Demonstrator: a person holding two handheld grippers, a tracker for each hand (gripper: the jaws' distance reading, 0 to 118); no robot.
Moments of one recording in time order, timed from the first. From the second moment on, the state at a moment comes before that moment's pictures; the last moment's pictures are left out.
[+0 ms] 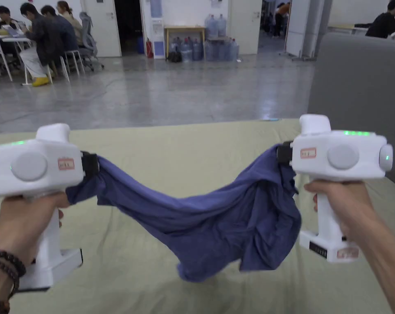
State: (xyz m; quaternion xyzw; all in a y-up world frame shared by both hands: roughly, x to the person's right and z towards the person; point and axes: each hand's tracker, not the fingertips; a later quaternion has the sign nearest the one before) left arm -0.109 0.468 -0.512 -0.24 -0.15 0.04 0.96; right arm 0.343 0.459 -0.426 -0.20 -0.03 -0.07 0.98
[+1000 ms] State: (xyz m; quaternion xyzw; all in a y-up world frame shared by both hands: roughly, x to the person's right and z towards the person) left arm -0.119 0.407 -0.645 -0.30 -0.08 0.03 0.95; right arm 0.349 0.408 -0.599 -0.29 -0.05 -0.09 0.95
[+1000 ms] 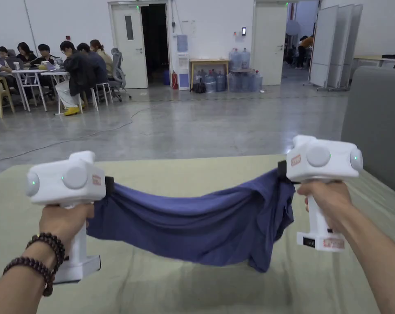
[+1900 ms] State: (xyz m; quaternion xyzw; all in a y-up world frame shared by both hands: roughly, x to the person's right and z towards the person) left arm -0.199 0.205 -0.318 -0.37 -0.10 0.07 0.92; right arm 0.317 0.245 -0.257 -0.38 -0.03 -0.05 0.92
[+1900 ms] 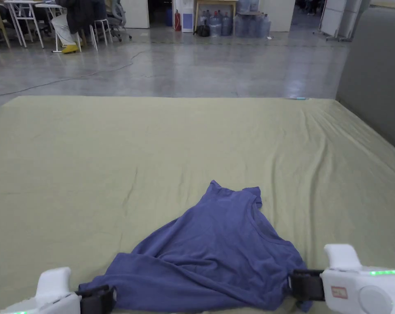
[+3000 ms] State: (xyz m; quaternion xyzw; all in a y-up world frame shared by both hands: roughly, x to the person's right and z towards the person) left arm -0.178 0.170 -0.367 -0.47 -0.04 0.10 0.87; right arm 0.279 0.264 -0.296 -0.40 0.01 -0.01 0.92
